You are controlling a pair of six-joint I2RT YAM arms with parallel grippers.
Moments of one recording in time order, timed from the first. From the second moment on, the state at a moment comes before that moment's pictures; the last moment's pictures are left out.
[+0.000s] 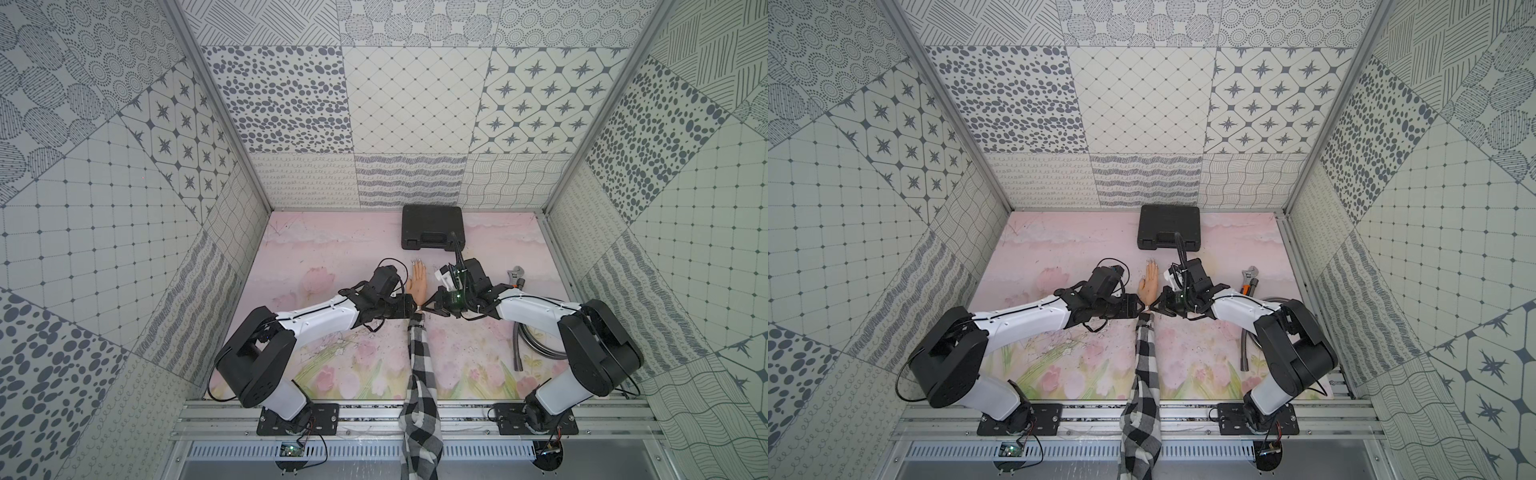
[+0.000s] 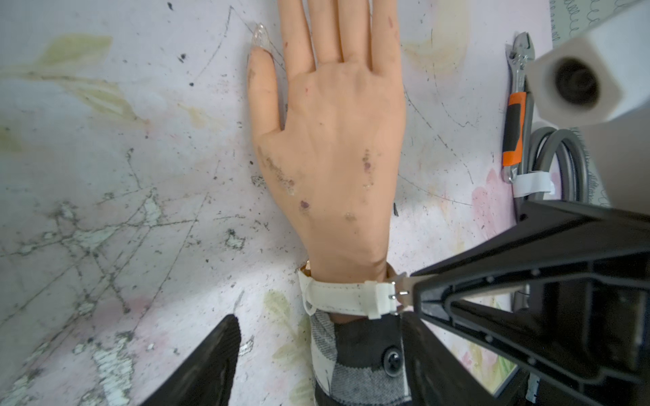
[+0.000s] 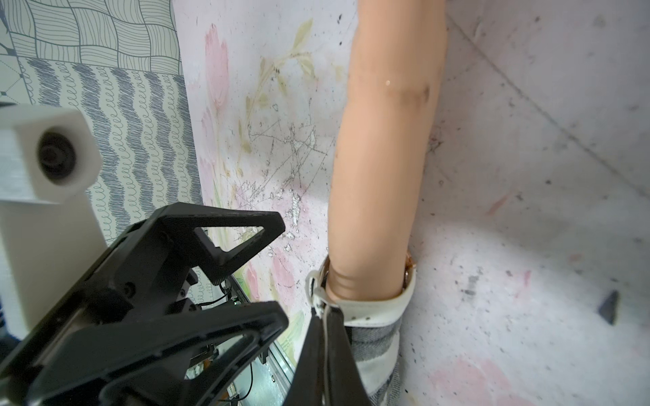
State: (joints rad) left arm -0.74 1.55 0.87 -0.20 0.17 -0.67; right arm 0.52 1.58 0.82 -0.10 -0.64 0.77
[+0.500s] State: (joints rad) left arm -0.75 1.74 0.86 0.01 0.26 -0.69; right arm 0.47 1.63 0.76 0.01 -0.69 0.86
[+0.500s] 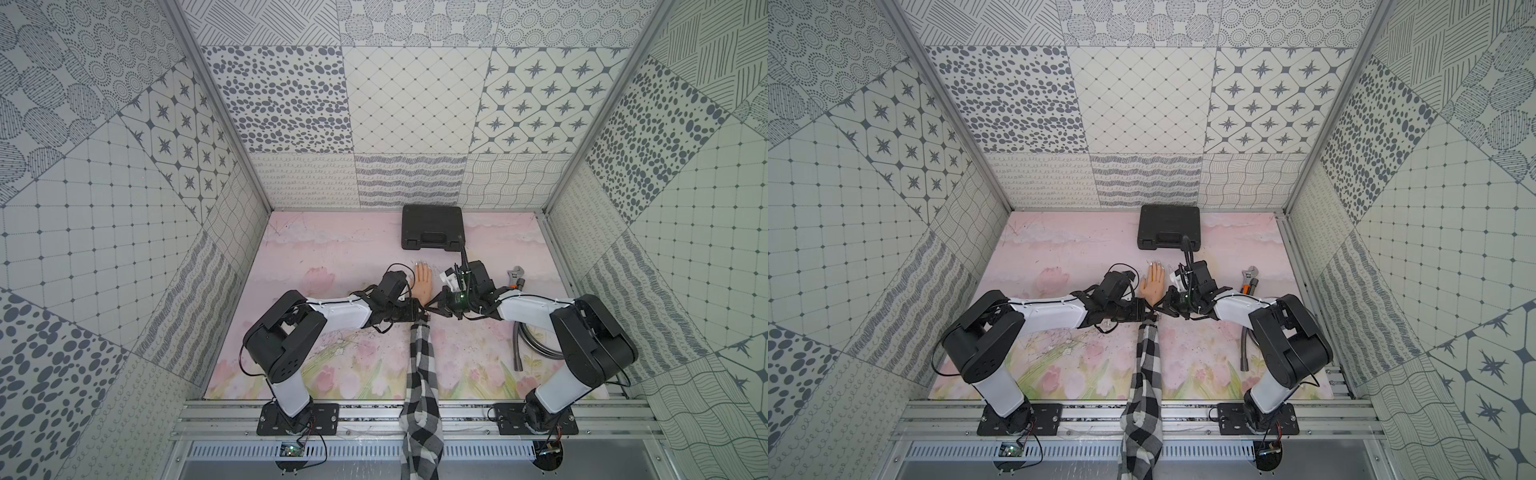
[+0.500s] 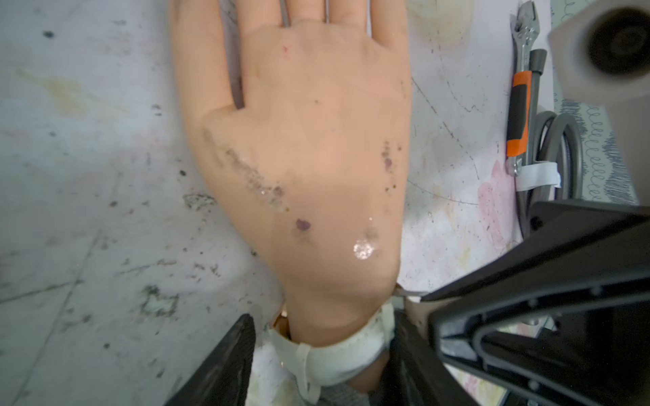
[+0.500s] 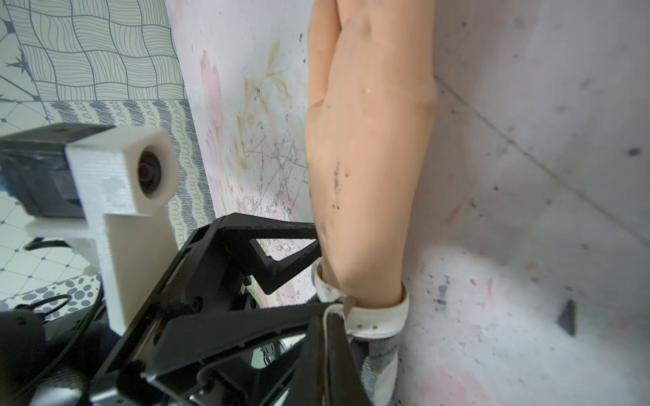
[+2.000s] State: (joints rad) left arm -0.73 1.67 0.92 -0.10 0.17 -0.68; right arm 0.44 1.62 0.82 -0.18 -0.62 0.77
